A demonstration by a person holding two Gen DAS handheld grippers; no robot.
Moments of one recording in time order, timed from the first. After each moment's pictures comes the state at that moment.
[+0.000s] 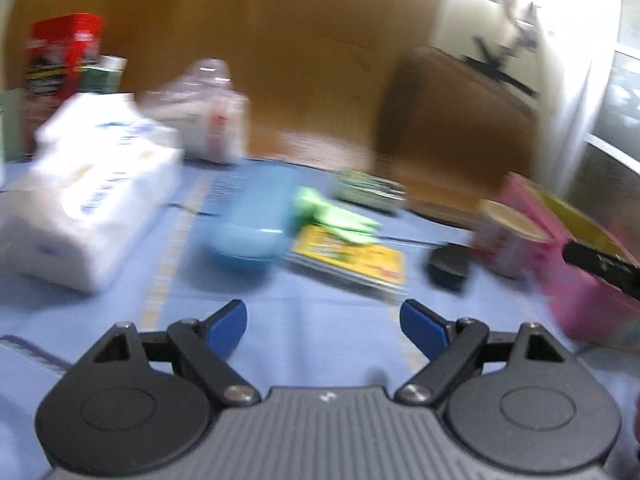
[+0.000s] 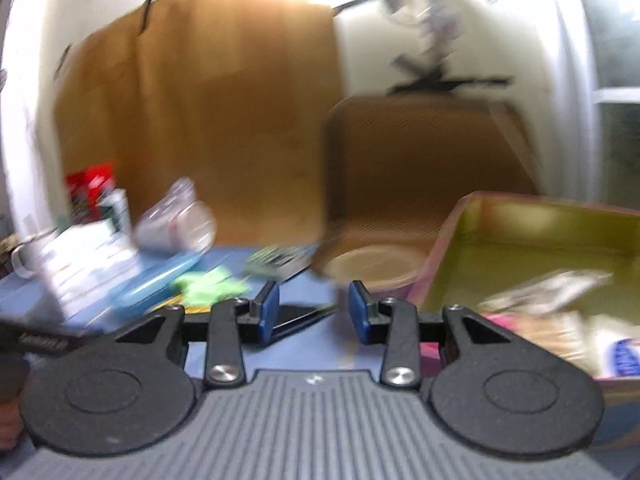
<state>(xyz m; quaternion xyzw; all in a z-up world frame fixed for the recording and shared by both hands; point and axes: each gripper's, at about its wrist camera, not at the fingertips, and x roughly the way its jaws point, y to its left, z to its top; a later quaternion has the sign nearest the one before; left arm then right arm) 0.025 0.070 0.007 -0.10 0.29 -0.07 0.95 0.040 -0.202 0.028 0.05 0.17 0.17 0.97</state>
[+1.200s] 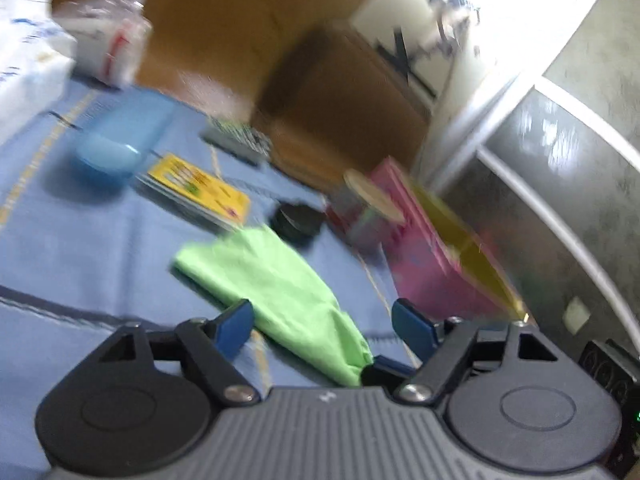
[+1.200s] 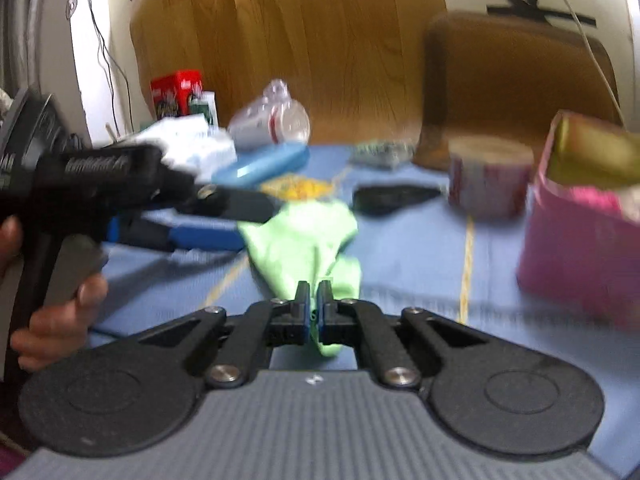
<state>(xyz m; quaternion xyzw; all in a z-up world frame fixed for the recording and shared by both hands) 0.011 0.037 0.000 -0.22 0.33 -0.26 0.88 -0.017 -0.173 -0.013 0.02 0.27 0.27 0.93</state>
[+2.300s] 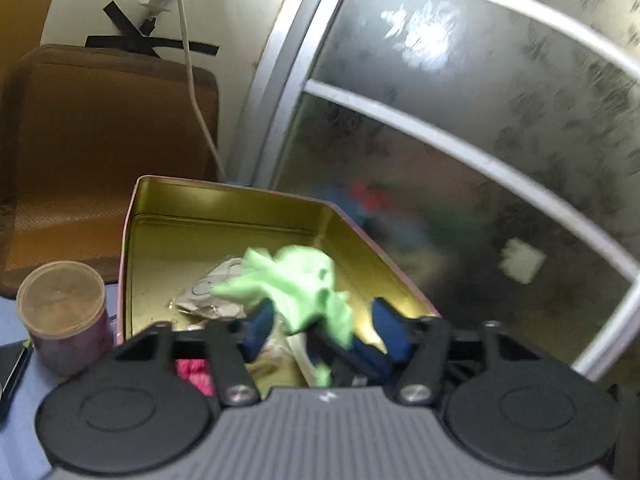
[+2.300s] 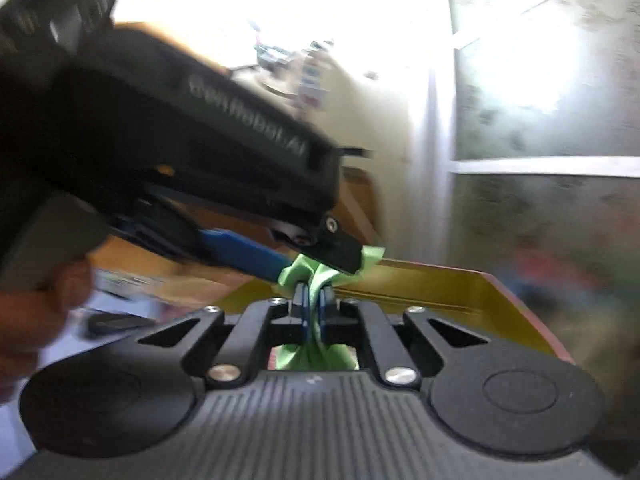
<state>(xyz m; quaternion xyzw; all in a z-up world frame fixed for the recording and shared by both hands) 0.061 -0.224 0.090 -0.04 0.29 -0.40 0.87 -0.020 -0.296 0.019 -0.03 0.07 -0.04 1.00</state>
